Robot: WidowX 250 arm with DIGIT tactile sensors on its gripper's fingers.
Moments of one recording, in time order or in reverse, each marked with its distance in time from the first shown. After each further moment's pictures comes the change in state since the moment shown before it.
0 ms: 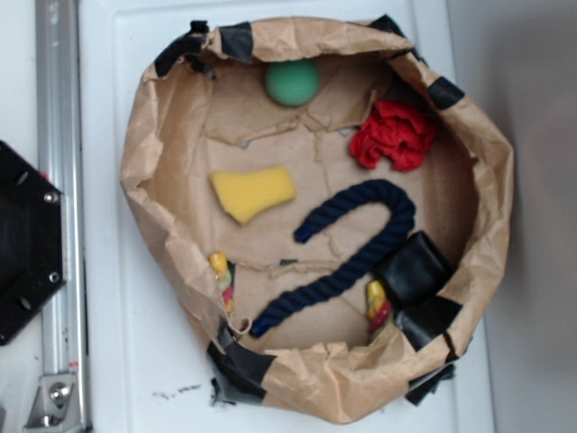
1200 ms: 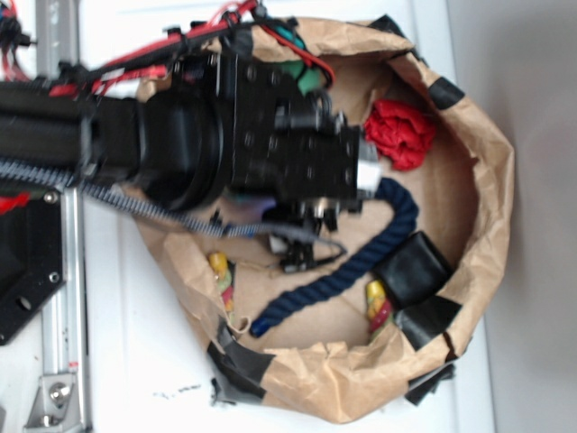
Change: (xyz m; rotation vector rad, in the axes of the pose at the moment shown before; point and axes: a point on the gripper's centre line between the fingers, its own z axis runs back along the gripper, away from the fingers) arm 0.121 0.058 -0.218 0.175 0.127 0.110
